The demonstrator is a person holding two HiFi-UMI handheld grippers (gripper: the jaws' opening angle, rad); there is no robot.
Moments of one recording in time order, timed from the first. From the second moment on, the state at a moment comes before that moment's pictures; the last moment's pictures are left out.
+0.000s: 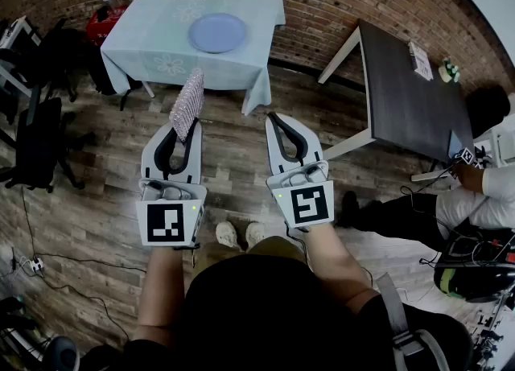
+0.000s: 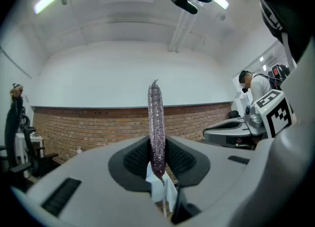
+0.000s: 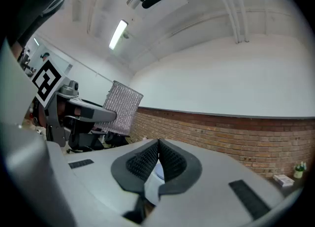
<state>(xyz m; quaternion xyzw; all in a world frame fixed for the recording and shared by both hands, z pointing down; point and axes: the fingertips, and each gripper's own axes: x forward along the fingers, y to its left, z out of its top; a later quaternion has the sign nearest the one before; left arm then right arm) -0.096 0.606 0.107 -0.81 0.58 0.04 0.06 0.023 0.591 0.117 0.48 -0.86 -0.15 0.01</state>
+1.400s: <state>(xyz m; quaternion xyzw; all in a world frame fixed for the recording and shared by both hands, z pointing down) -0.116 0.582 0.121 -0.83 0.55 0.02 0.08 0.007 0.568 0.117 0.47 -0.87 -0.15 0.00</state>
